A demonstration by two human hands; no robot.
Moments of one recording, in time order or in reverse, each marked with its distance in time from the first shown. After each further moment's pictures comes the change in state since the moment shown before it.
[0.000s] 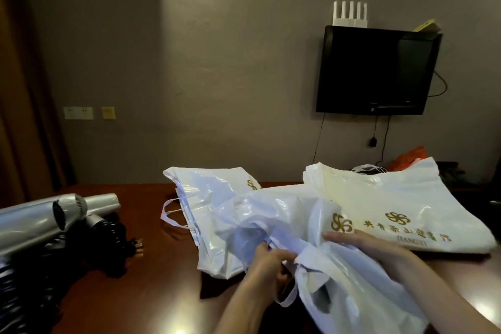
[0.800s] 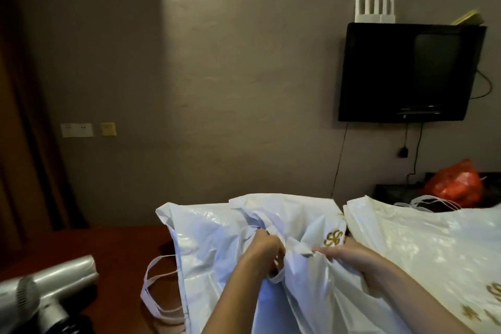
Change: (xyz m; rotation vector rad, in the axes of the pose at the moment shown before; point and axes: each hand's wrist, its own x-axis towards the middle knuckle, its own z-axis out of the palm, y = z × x) left_hand 0.189 0.114 -0.047 0.474 0.081 0.022; right_hand 0.211 -0.037 0.052 0.081 -0.022 0.022
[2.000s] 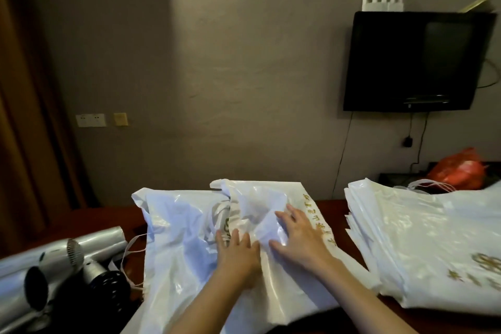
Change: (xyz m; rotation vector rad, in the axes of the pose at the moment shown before) left_hand -0.071 -0.046 -0.048 1.502 0.014 0.194; right_hand -0.014 0.008 0.101 -0.982 0.151 -0.403
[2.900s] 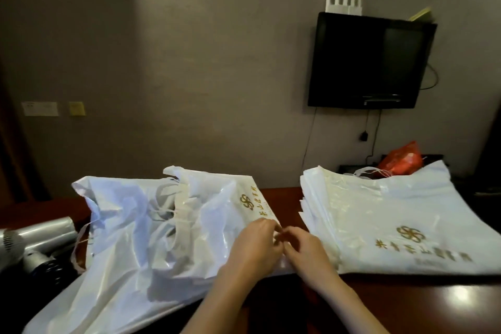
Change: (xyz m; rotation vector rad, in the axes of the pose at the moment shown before) left_hand -0.028 0.099 -0.018 -0.595 0.333 0.189; right_hand -0.092 0.058 -0.028 0.452 0.104 0.106
